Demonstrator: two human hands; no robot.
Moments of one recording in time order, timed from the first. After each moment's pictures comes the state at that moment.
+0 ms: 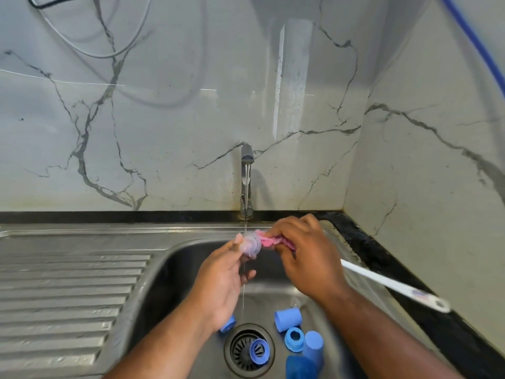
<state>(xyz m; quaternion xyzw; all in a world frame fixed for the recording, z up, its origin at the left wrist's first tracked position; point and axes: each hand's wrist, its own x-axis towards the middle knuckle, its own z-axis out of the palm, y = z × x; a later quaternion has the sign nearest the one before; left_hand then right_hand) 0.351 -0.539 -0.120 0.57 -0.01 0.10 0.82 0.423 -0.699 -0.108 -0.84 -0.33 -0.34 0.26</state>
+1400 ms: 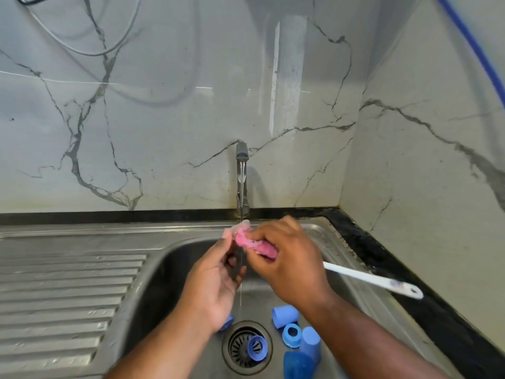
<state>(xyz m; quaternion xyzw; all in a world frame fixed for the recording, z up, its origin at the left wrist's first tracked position) 0.349 -0.543 -0.120 0.43 0.06 0.10 0.89 0.399 -0.677 -0.111 -0.81 -0.35 -0.33 0.34</state>
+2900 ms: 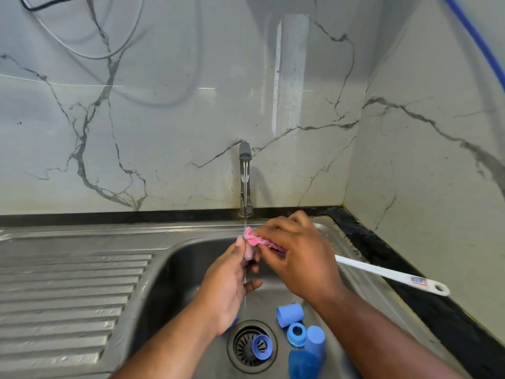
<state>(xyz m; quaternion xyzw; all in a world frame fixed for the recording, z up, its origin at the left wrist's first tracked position) 0.350 -0.542 -0.128 0.59 -0.01 0.06 0.81 0.408 -0.690 -0.106 -0.83 -0.36 -0.36 0.23</state>
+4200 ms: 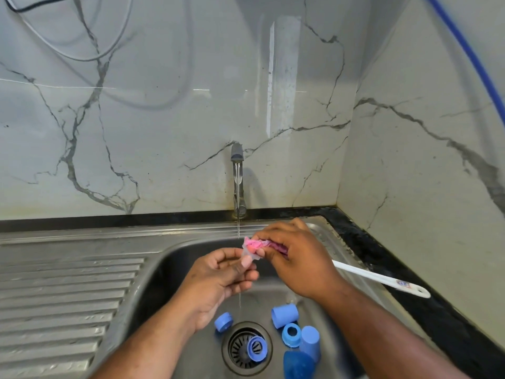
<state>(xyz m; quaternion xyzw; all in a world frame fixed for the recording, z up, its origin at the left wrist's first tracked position) 0.353 -0.525 -0.129 0.59 0.05 0.03 0.80 0.424 -0.705 -0.110 -0.86 -0.36 -0.22 0.30</state>
